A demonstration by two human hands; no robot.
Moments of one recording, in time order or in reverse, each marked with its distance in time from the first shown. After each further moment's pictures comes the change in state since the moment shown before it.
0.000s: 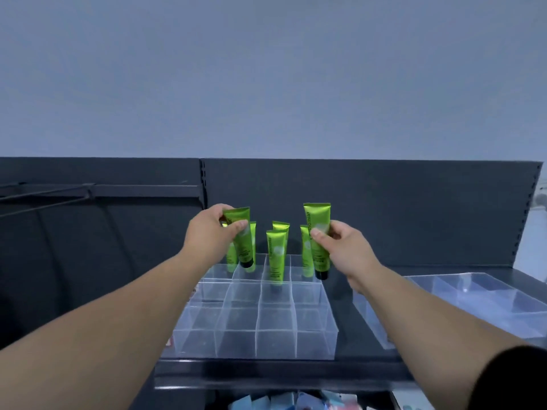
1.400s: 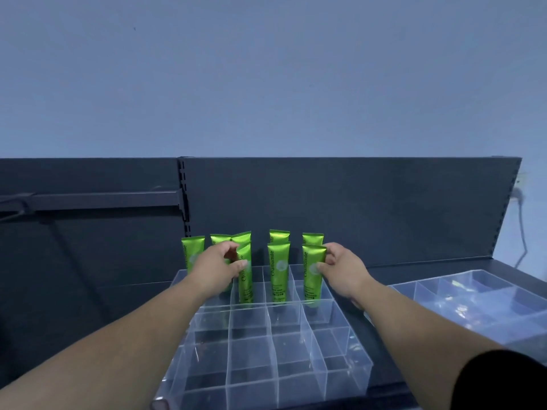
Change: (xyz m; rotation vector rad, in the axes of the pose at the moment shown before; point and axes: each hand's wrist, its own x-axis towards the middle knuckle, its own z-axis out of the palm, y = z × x) left_hand 0.063 -0.082 0.045 0.023 -0.391 -0.081; right_hand 0.050 0.051 0.026 -0.437 0.016 0.163
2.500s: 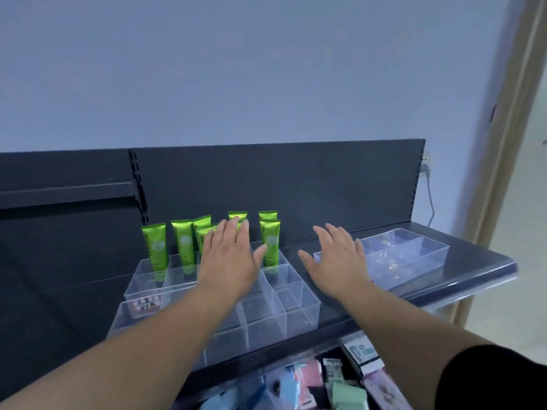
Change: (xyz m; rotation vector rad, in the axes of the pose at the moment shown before) left_hand -0.075 0.056 0.052 0.702 0.164 0.409; right_hand -0.105 0.005 -0.026 -0.741 0.341 0.001
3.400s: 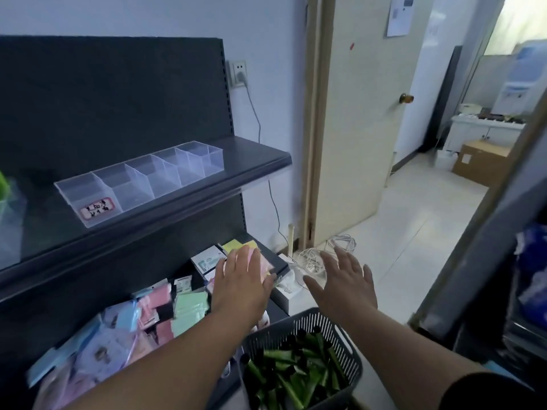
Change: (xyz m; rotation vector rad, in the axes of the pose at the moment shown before) left_hand -0.204 0.419 0.120 -0.118 -0.461 0.362; right_hand -0.267 0.406 -0.078 -0.115 -0.342 0.538
